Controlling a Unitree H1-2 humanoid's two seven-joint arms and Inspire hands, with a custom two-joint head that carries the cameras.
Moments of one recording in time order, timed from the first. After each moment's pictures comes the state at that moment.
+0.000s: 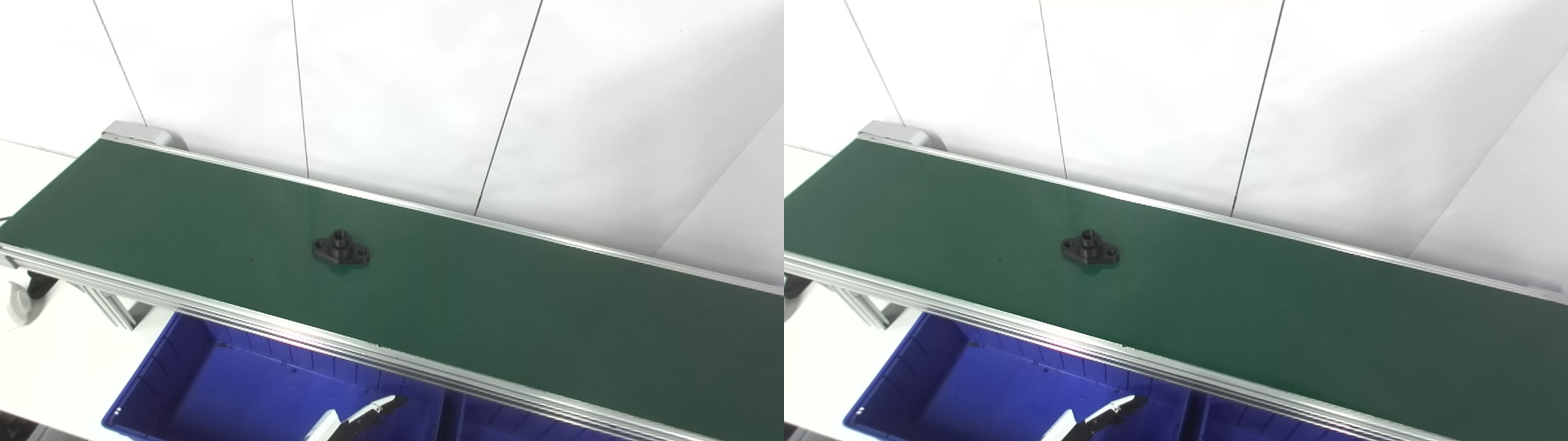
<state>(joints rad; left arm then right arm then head) 0.30 0.22 -0.50 0.21 0.35 -0.43 0.21 0.35 -0.36 0.46 0.22 -0.22 -0.42 -0.39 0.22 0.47</state>
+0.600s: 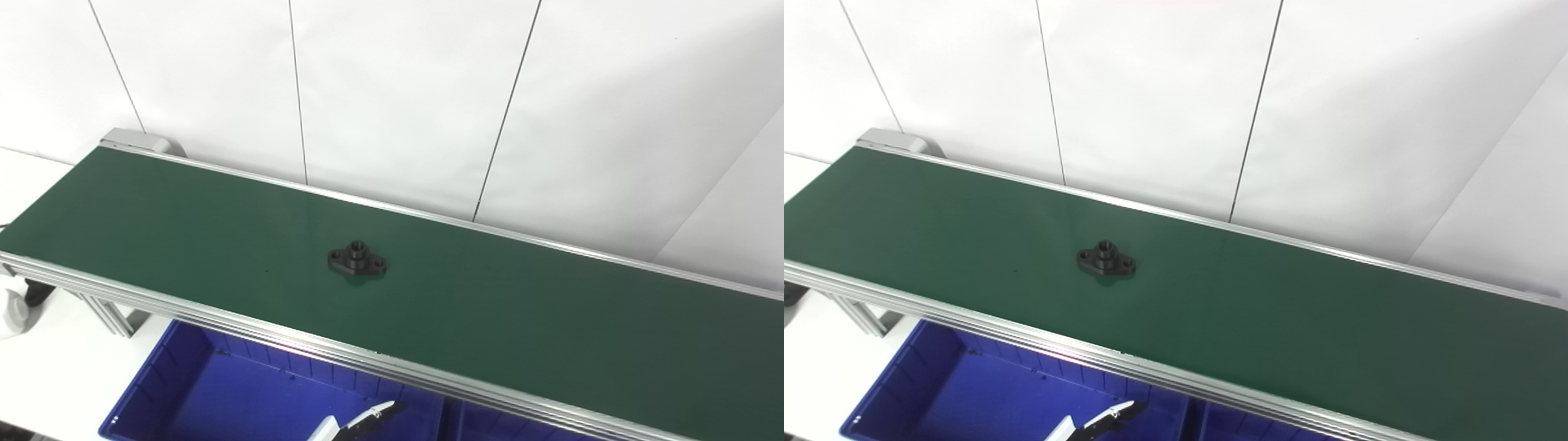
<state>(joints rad) 0.28 0.23 -0.54 0.23 0.34 -0.43 0.27 0.35 -0.39 0.51 0.15 -0.17 -0.42 -0.48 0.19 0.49</state>
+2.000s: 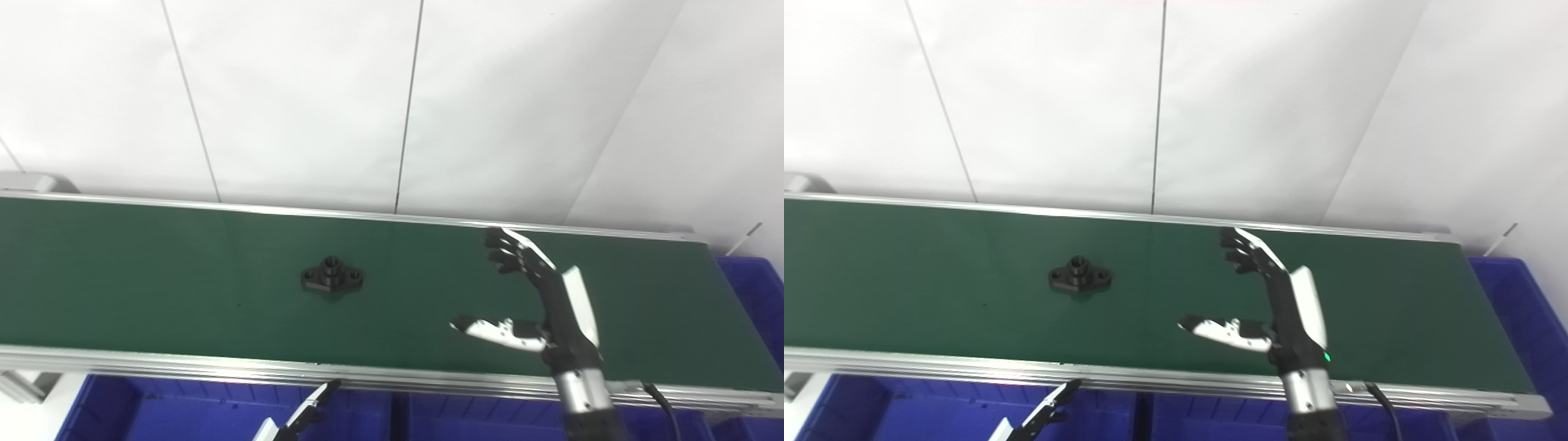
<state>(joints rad) 0.24 0.27 -0.53 0.19 0.29 -0.43 0.25 -0.02 -0.13 0.16 -0.30 -0.37 0.01 -0.04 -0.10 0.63</state>
